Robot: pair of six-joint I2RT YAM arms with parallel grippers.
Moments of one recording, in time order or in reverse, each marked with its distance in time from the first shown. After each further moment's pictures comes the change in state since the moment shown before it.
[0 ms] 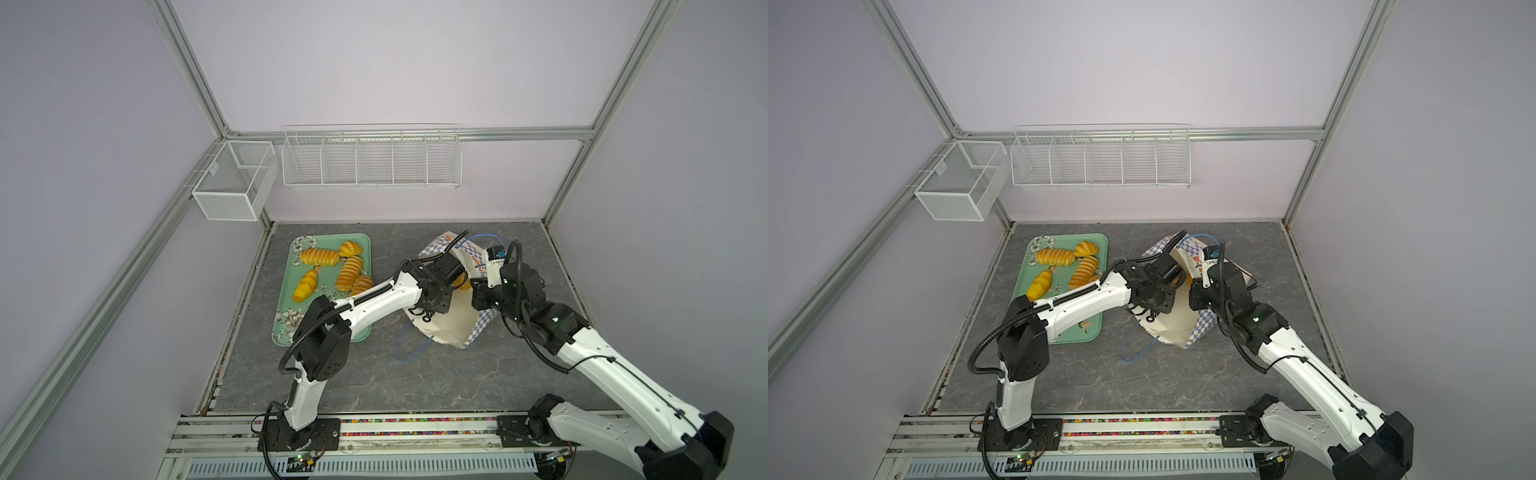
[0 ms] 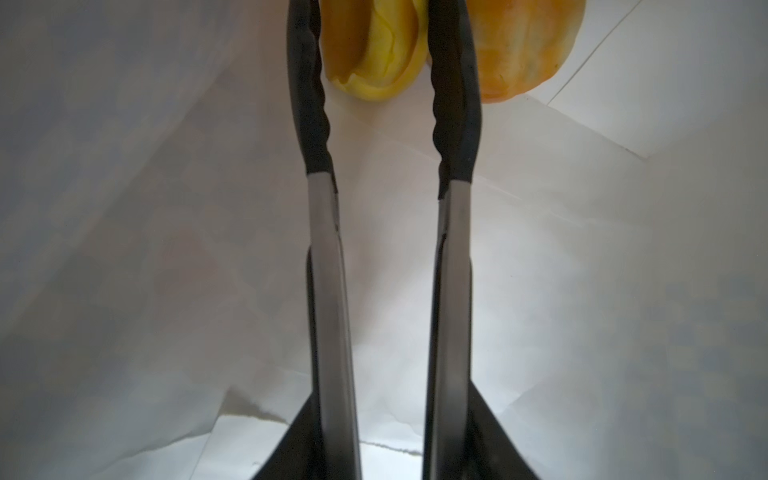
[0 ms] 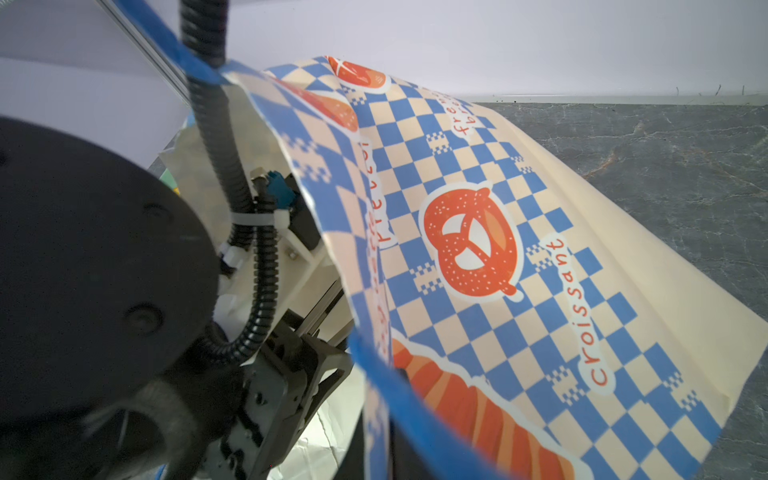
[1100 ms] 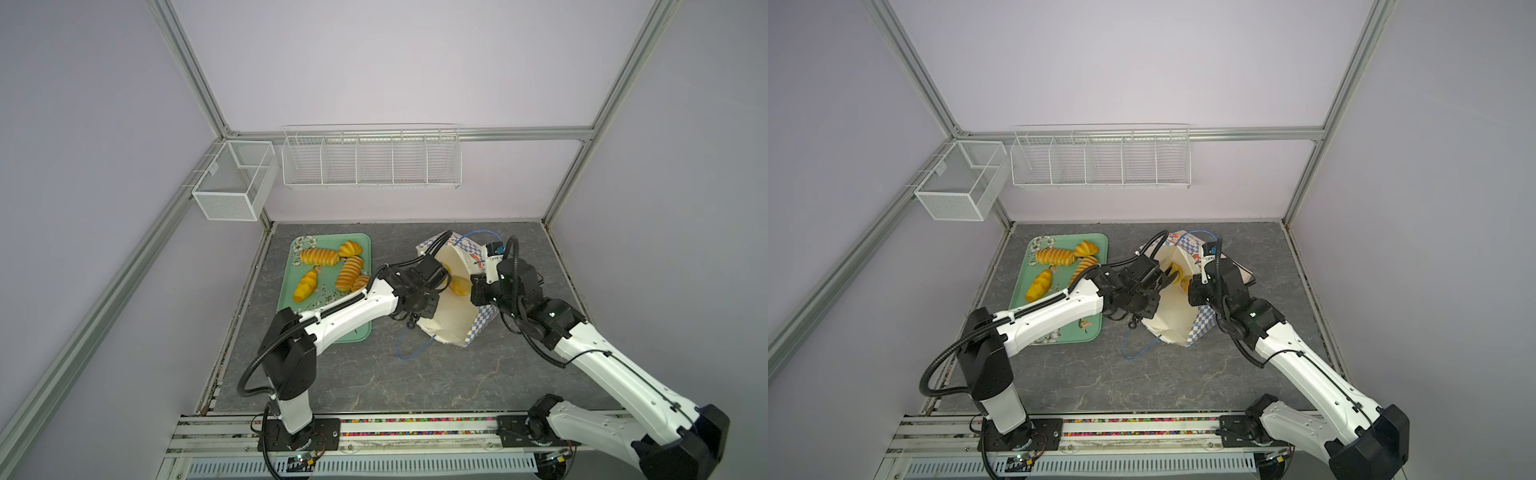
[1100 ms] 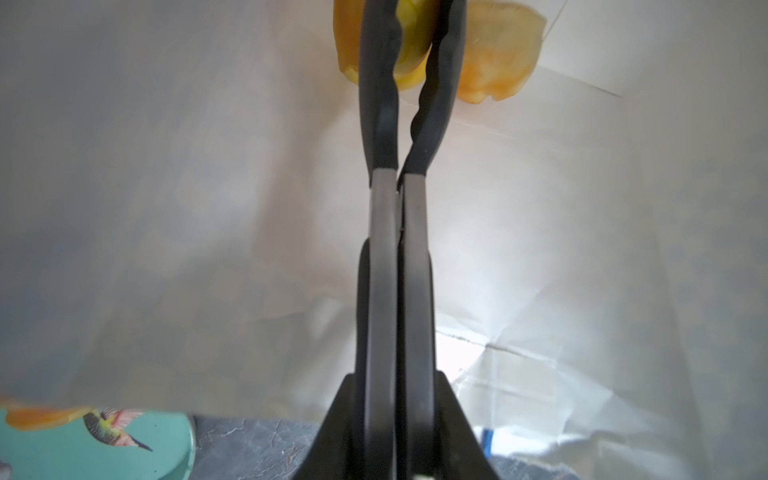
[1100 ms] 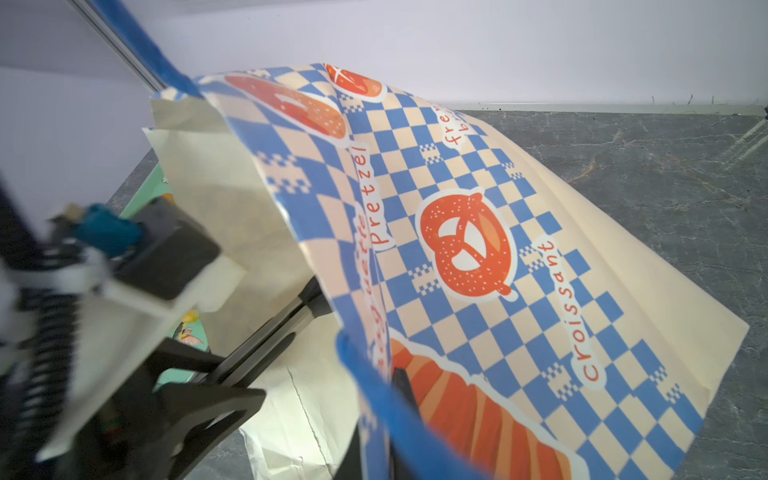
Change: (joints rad) left arm 0.014 -0.297 -0.257 0.045 0.043 0.124; right arm 0.000 0.051 0.043 -0.004 0.044 -0.001
